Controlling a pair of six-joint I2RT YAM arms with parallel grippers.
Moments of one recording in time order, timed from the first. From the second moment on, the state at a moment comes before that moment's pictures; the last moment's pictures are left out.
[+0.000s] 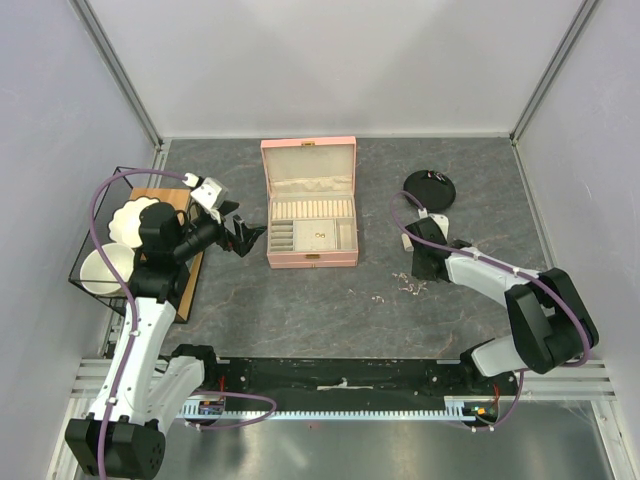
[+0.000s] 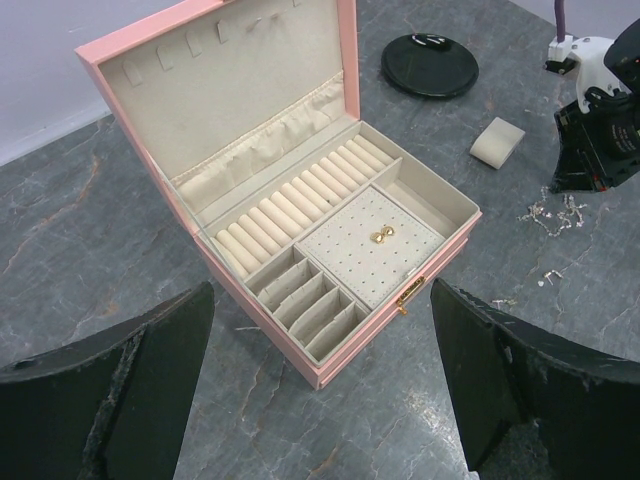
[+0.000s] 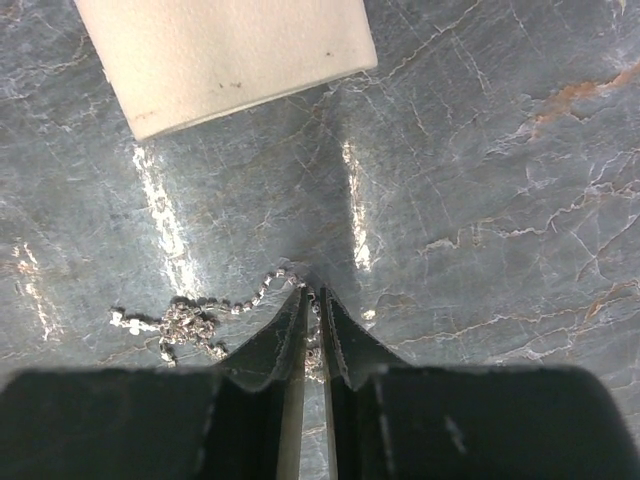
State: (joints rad) left arm -0.06 0.82 0.78 -0.16 0.66 0.12; right arm 0.41 1.44 0.69 -0.37 0.33 0.50
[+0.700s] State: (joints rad) left arm -0.06 0.82 0.76 -0.16 0.75 0.13; right arm 0.43 1.38 0.71 -0.40 0.25 0.46
